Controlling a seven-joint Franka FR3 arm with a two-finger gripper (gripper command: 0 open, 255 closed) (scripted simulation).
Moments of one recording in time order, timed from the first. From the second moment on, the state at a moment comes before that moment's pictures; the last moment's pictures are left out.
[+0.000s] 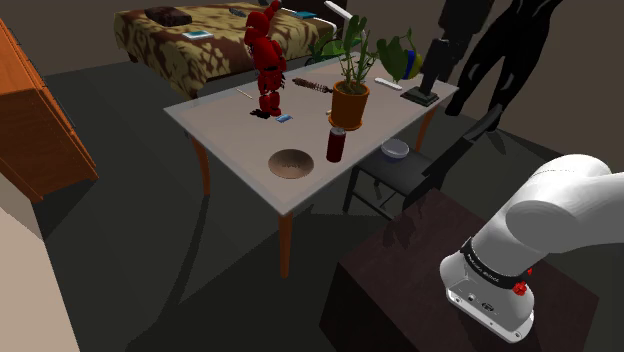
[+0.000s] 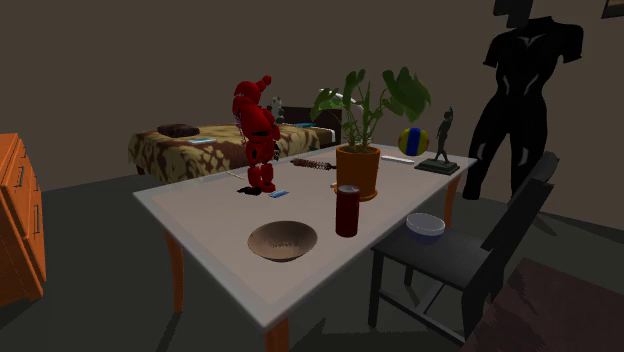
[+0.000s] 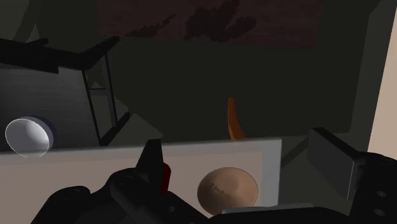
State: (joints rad) arm -0.02 -0.83 0.04 -2.40 0.00 1.58 -0.12
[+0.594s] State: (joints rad) arm -0.04 -0.63 0.02 -2.42 -0.02 1.80 -0.15
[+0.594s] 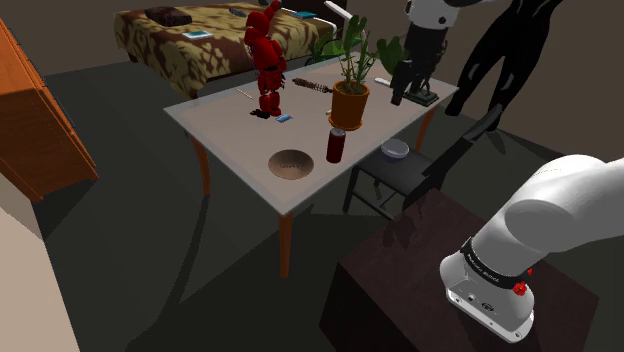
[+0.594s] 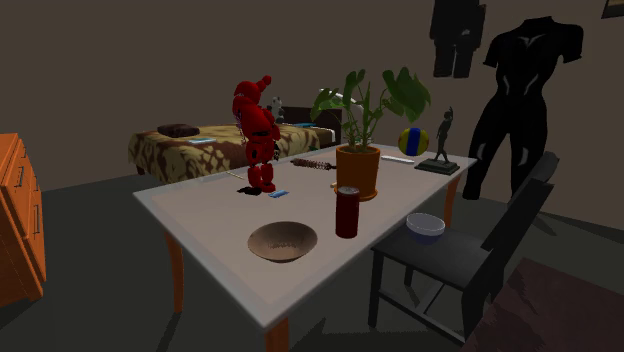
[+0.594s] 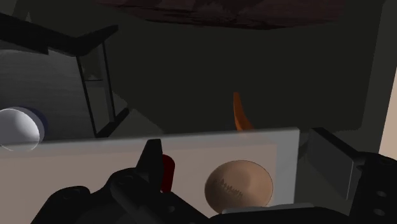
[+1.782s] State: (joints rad) arm -0.07 0.05 -0.05 -2.17 -0.02 2.20 -0.25
